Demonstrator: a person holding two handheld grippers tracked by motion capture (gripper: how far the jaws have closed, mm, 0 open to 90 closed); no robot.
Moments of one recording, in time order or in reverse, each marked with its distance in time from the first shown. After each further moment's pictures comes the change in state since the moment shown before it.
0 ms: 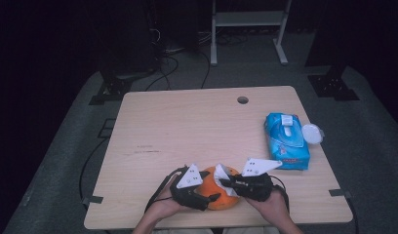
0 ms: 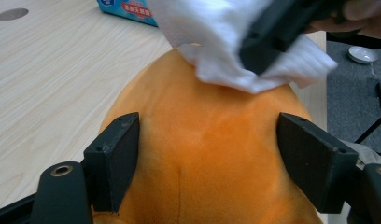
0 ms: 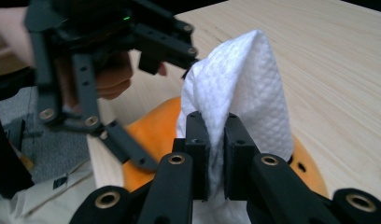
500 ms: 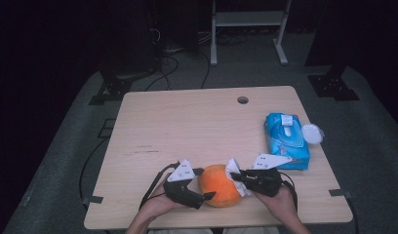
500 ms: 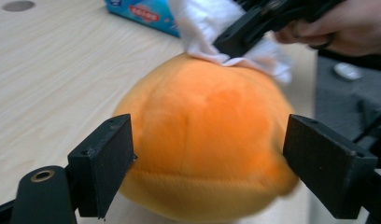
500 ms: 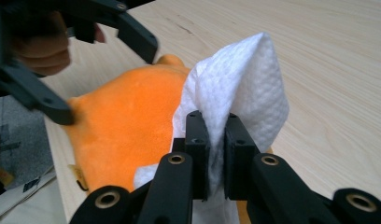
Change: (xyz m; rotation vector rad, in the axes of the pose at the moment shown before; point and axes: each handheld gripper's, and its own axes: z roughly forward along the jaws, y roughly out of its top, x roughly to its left) left arm 0.008 0.005 -0.017 -0.023 -0.056 -0.093; right arm -0.023 -0.015 -0.013 0.026 -0.090 0.068
